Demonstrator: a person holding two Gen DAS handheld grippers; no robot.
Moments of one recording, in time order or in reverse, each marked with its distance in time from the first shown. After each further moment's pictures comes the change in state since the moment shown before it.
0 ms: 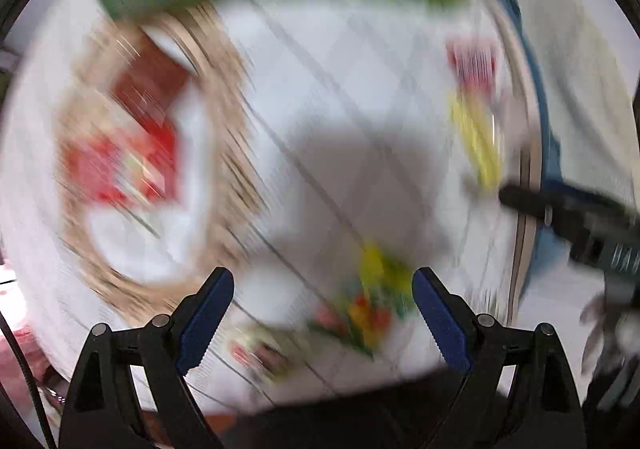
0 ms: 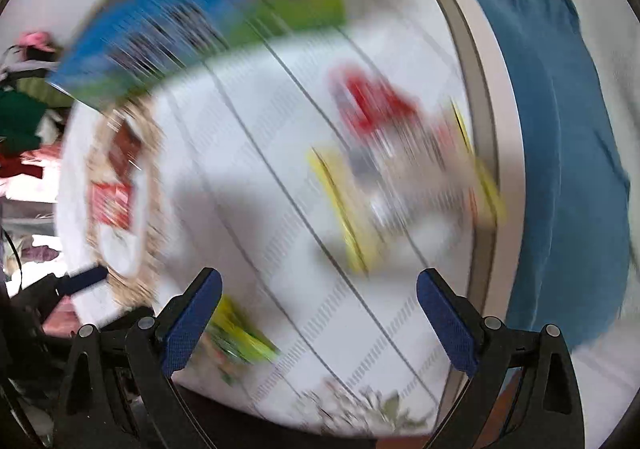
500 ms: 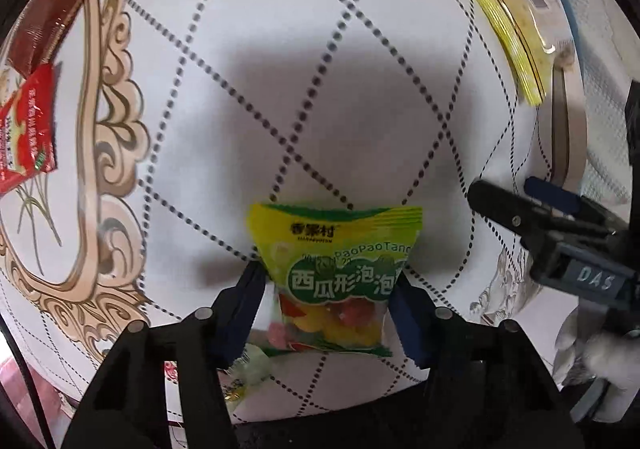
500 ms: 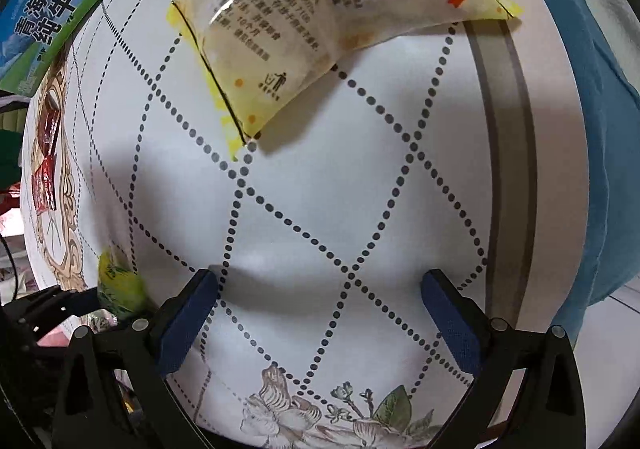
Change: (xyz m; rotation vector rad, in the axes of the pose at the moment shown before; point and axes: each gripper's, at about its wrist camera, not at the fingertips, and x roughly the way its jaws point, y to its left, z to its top) left arm 0.076 -0.030 0.013 0.052 0.127 0.036; right arm 0.092 -0.048 -0.063 0.140 0.043 0.031
